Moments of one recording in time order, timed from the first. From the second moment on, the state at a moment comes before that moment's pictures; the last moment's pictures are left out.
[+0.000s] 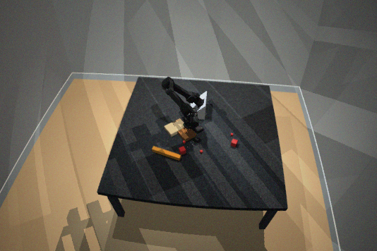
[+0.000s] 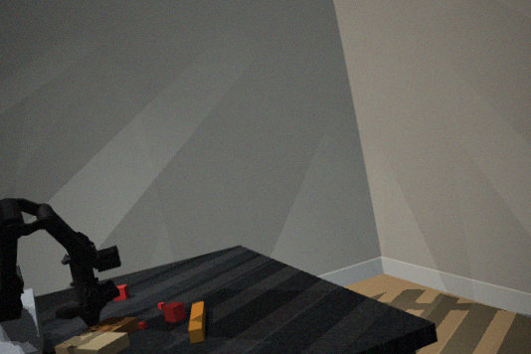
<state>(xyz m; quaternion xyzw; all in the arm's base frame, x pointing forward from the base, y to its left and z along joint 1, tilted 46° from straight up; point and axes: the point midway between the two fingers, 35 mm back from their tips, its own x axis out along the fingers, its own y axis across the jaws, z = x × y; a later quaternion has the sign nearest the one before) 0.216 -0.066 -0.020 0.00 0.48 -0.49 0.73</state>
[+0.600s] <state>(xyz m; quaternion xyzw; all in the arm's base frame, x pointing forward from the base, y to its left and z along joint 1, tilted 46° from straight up) 0.225 -0.073 -0.013 0.00 0.48 -0.49 0.73</state>
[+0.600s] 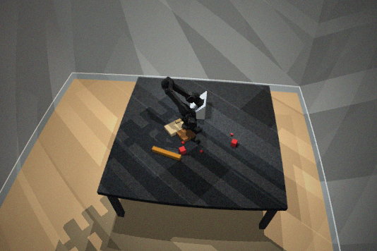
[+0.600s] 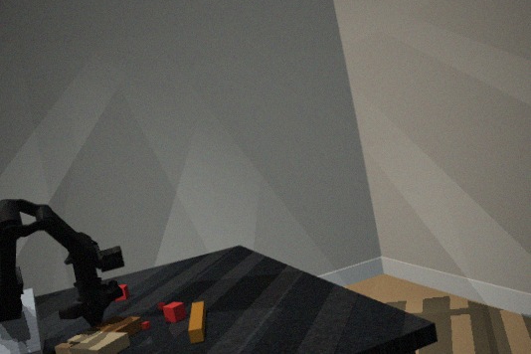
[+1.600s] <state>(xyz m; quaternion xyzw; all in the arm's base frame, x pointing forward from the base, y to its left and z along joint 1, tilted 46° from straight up) 0.196 -0.051 -0.036 0.00 0.47 -0.49 0.73</state>
